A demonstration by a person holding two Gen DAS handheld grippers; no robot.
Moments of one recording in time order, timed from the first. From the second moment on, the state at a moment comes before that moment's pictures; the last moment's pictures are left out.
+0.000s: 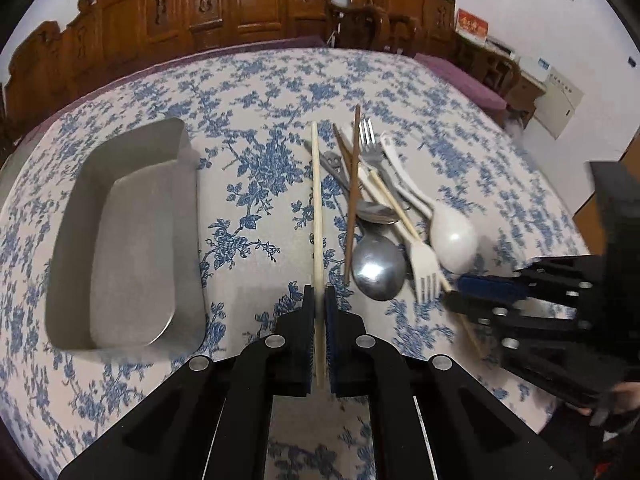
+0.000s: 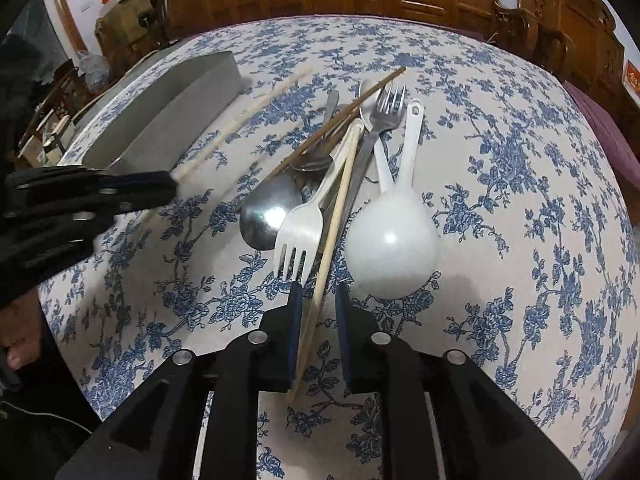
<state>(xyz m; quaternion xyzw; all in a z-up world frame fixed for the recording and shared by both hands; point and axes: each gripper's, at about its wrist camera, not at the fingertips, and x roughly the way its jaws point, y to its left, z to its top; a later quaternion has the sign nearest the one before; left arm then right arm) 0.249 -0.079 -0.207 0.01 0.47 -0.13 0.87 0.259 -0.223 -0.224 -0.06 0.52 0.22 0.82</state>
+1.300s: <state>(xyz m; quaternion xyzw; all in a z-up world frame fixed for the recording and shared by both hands) 0.255 0.049 -0.178 0.00 0.47 -0.05 0.88 0.249 -0.149 -0.131 -0.03 0.46 0.24 0.86</state>
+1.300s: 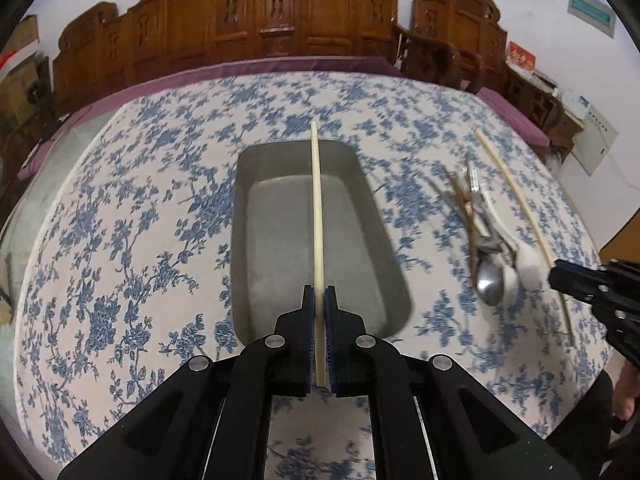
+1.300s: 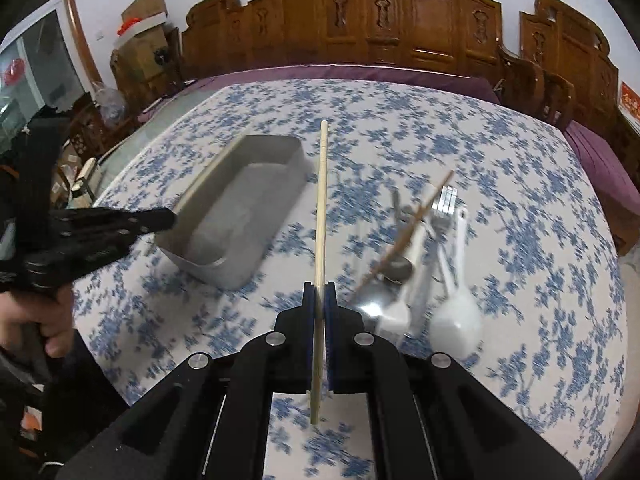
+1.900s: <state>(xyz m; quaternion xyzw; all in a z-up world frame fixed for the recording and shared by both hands) 0.283 0.061 -0.191 0.00 0.48 -0.05 0.87 0.263 -0.105 -0.131 -0.04 0.46 0.25 0.85</state>
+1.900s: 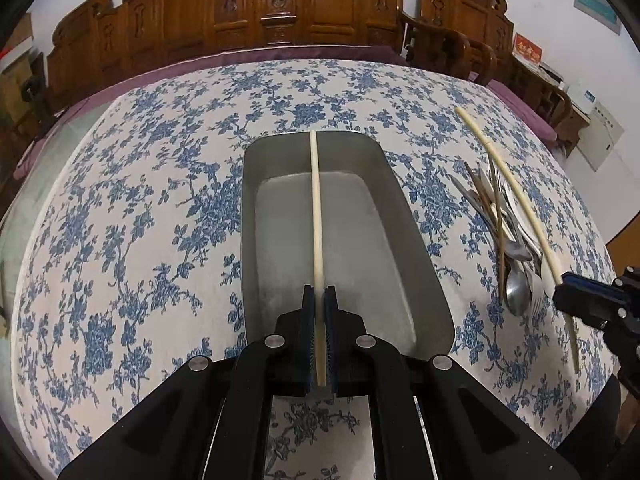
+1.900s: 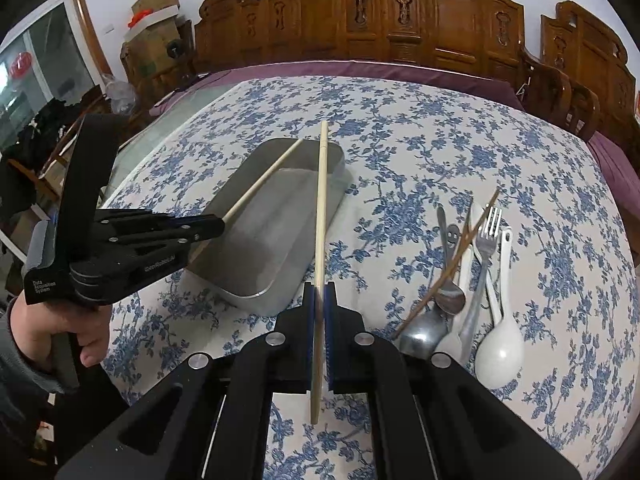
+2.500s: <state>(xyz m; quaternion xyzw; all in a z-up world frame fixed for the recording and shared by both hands) 0.270 0.098 -0.170 -0.01 0.45 -0.05 0.89 0.297 -0.045 -0.149 -0.02 0.46 0.27 0.84</state>
